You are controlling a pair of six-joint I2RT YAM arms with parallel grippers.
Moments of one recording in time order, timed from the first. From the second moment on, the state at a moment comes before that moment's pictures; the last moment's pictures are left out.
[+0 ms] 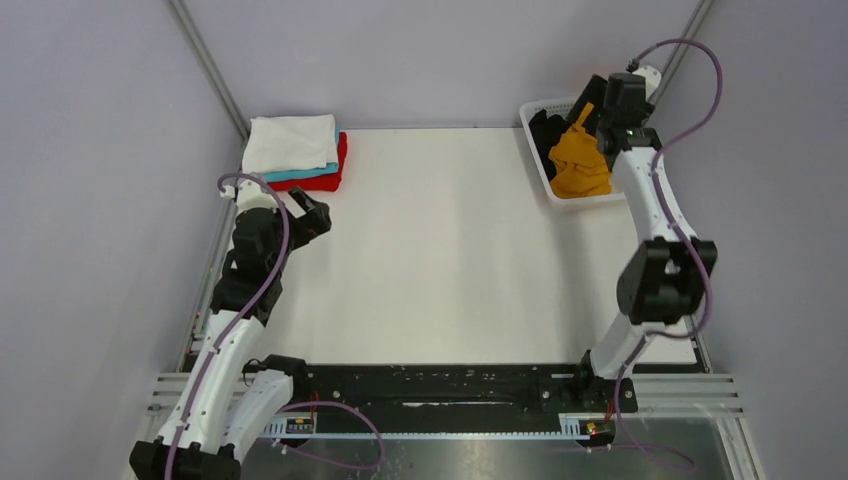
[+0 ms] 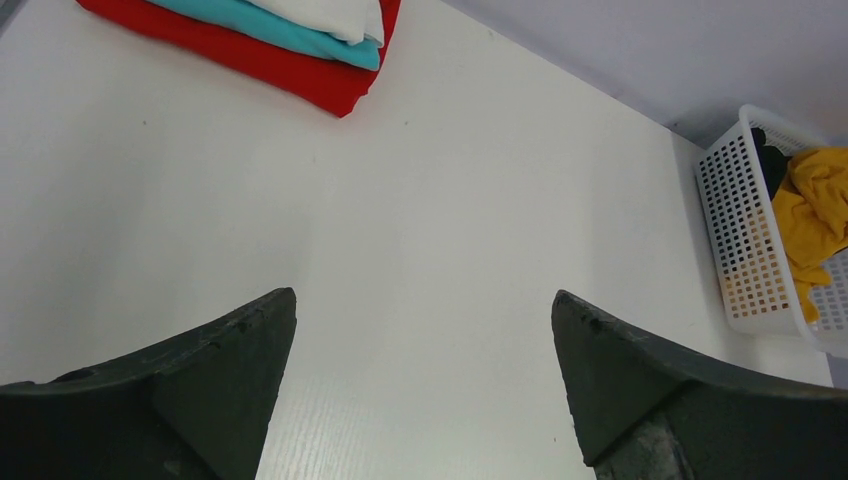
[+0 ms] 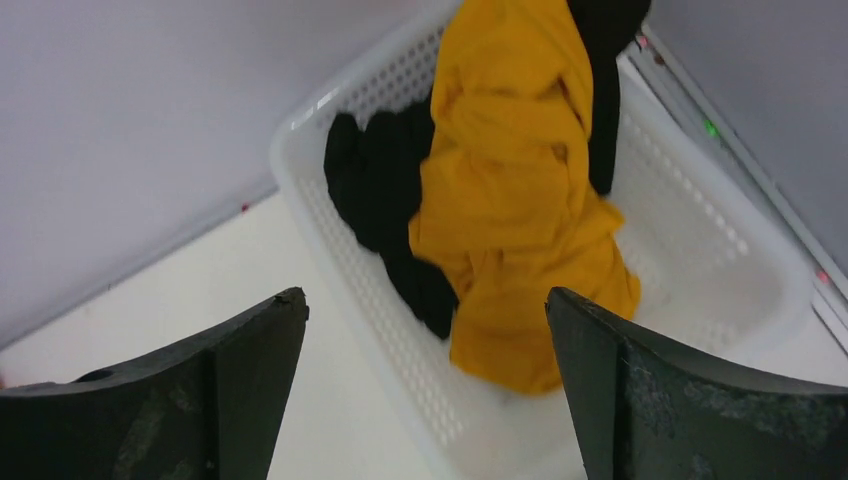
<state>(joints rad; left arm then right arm) -0.15 0.77 0.76 -0.30 -0.14 -0.53 -0.01 1.65 1.58 -0.46 0.23 0.42</state>
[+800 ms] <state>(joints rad) -0.15 0.92 0.77 -0.30 -0.19 -0.53 -0.06 2.49 2.40 -0.62 0.33 0.13</state>
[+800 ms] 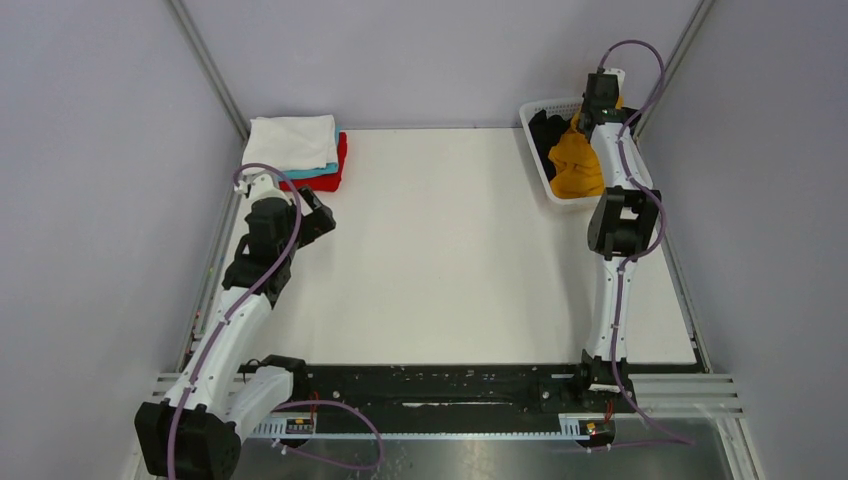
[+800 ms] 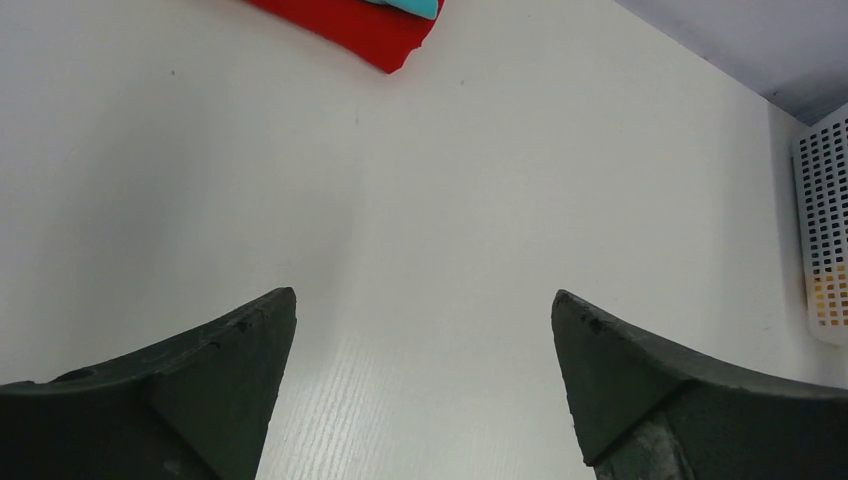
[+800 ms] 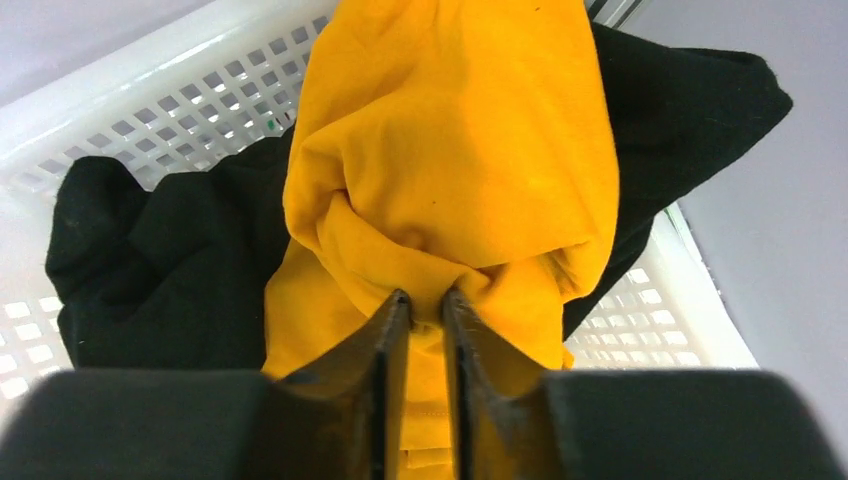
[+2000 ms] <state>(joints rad) -0.15 0.81 0.77 -0.35 -0.21 -0.56 0.21 1.63 2.43 -0.61 -0.08 0.09</state>
